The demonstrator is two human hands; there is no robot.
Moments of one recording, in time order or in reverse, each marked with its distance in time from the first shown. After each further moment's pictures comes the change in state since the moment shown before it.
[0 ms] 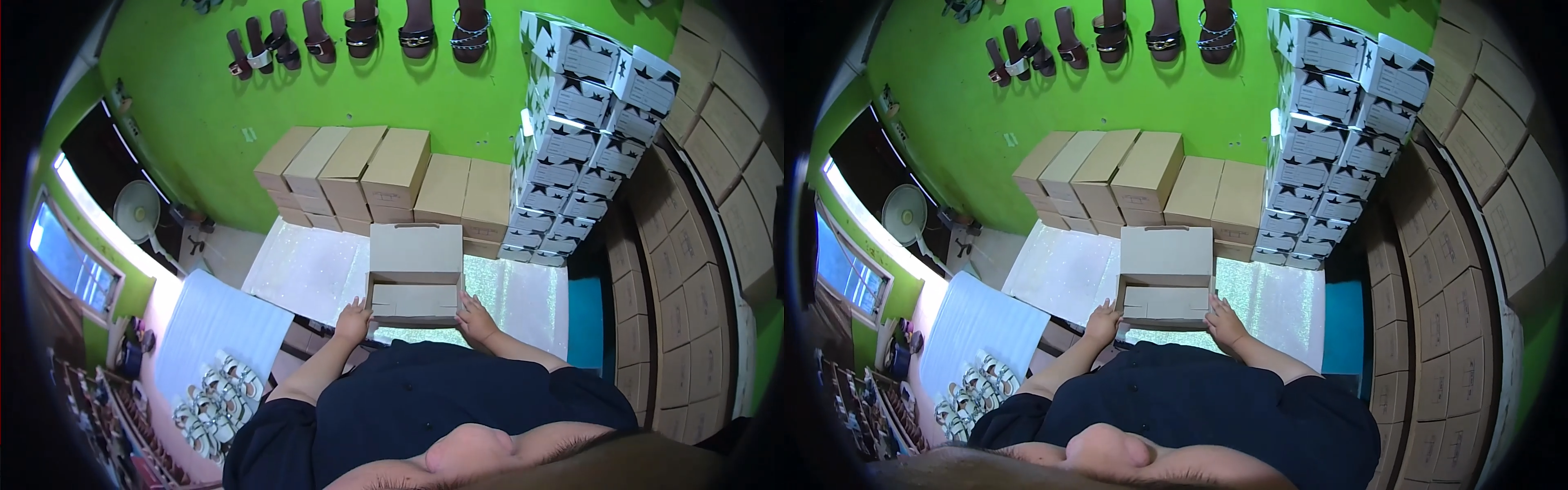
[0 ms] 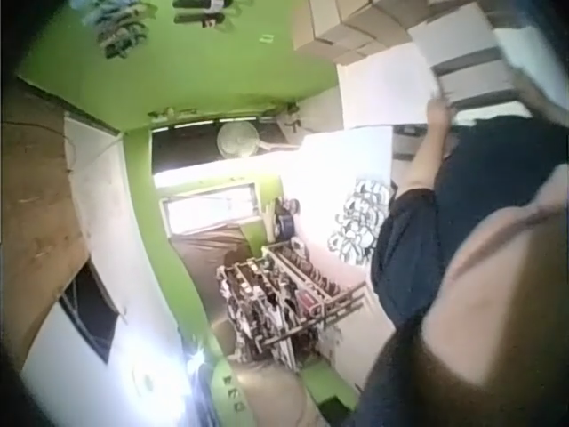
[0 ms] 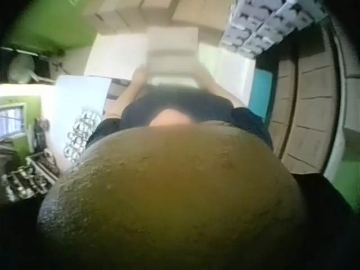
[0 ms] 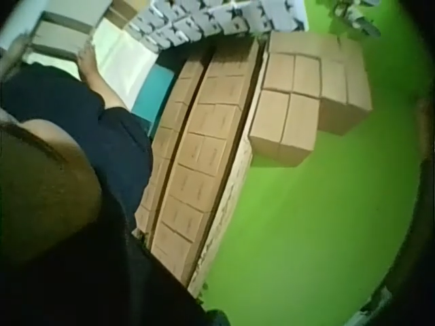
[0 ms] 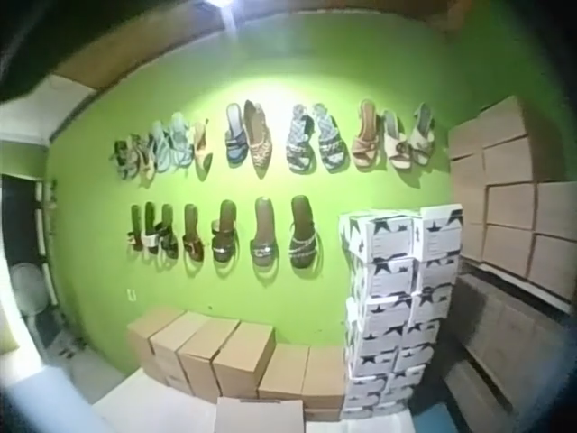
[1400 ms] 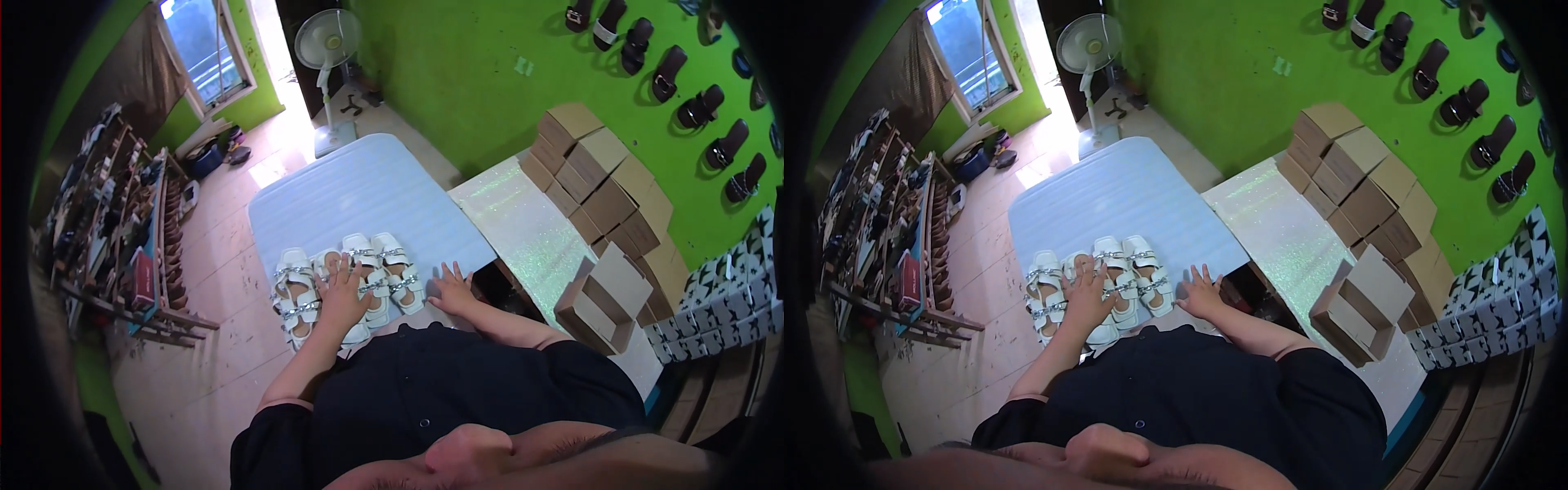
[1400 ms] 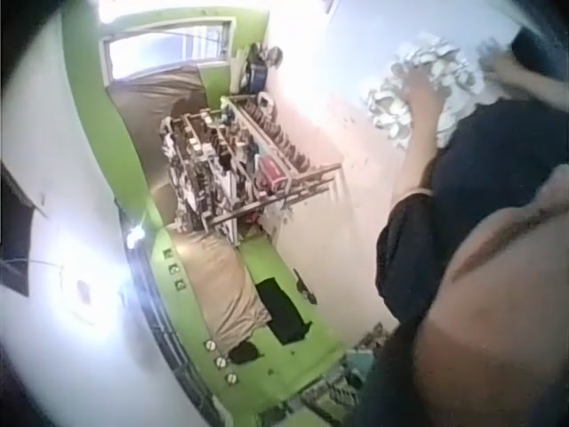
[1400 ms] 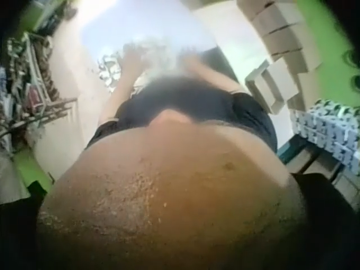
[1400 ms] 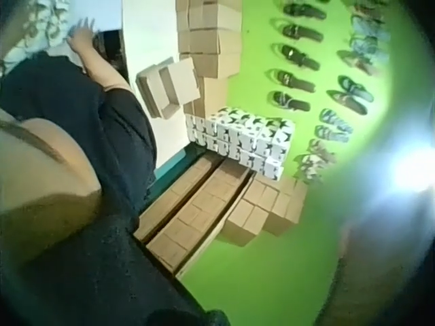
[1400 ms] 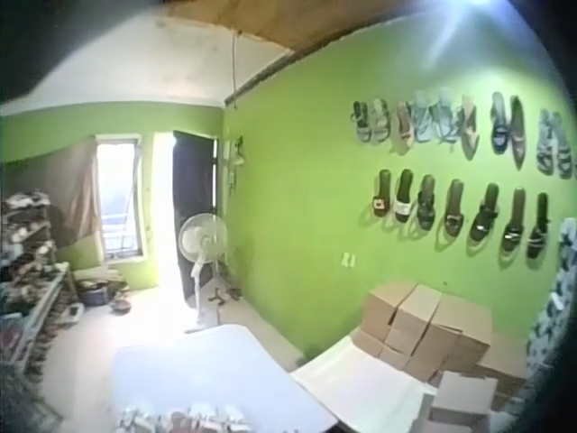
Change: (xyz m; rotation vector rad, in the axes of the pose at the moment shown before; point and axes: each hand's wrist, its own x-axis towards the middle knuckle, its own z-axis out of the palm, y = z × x) left_hand -0.463 -0.205 -0.213 -0.052 0.152 -1.015; right_hand 0.194 -0.503 0.311 -0.110 -0.808 -0.293
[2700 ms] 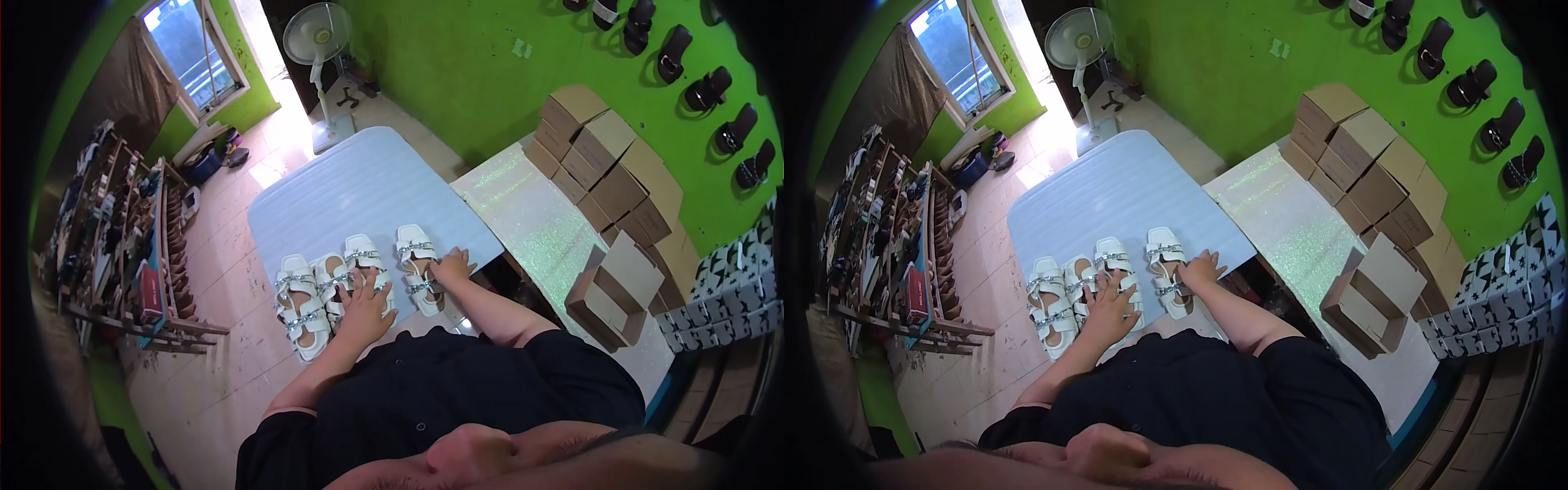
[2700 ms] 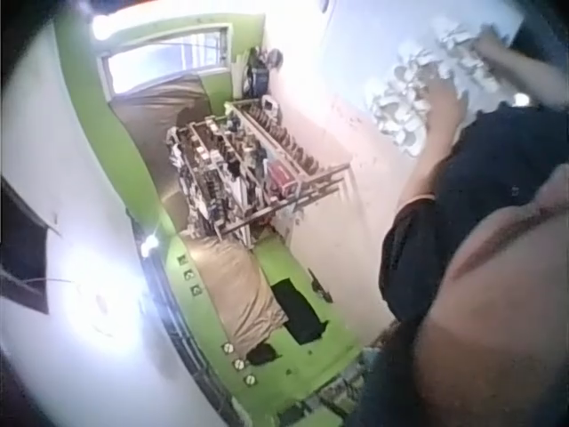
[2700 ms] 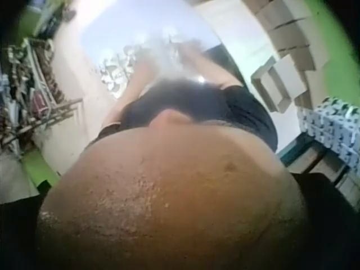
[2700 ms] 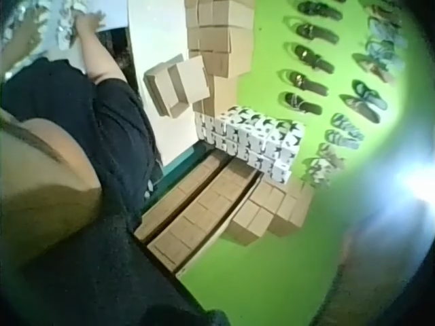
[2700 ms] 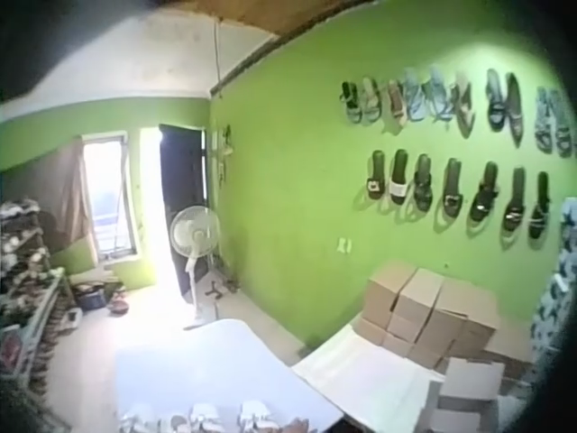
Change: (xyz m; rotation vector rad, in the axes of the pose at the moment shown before) left_hand -0.006 0.019 0.022 -0.012 -0.103 0.193; right_hand 0.077 -0.015 -0.002 0.287 0.020 0.540
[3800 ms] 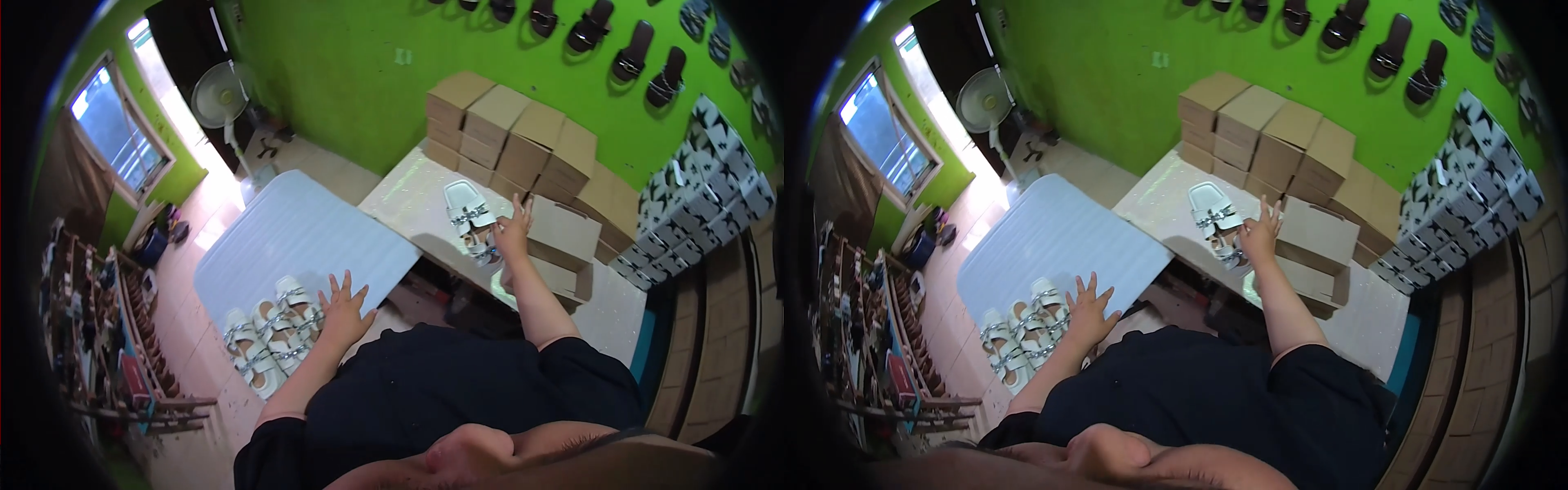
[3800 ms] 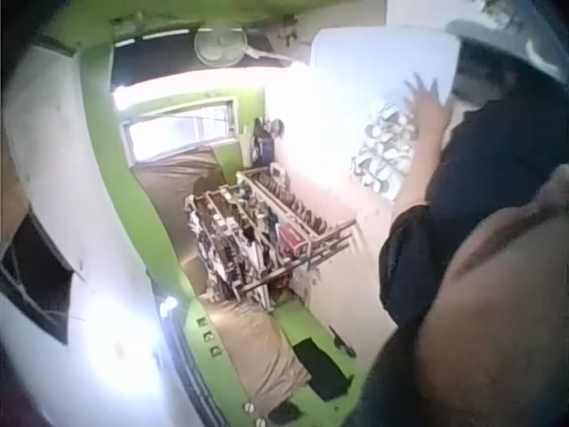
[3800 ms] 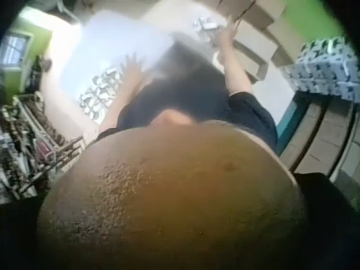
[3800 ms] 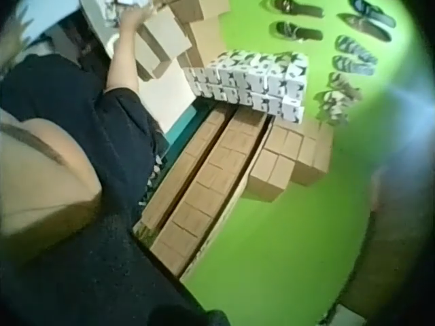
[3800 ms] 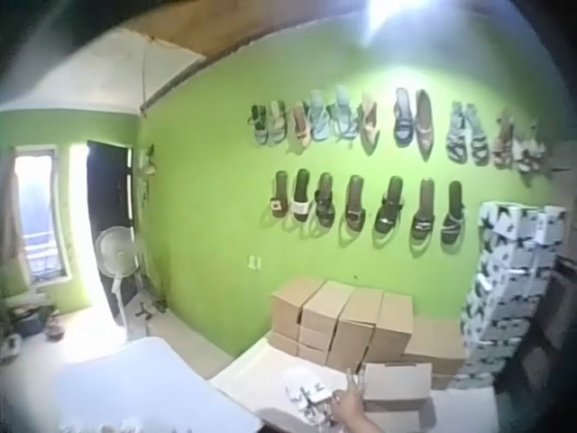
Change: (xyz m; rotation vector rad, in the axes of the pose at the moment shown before) left_hand 0.058 0.112 0.008 -0.017 -0.083 0.186; right_hand -0.055 0.270 -0.224 0.101 0.947 -0.130
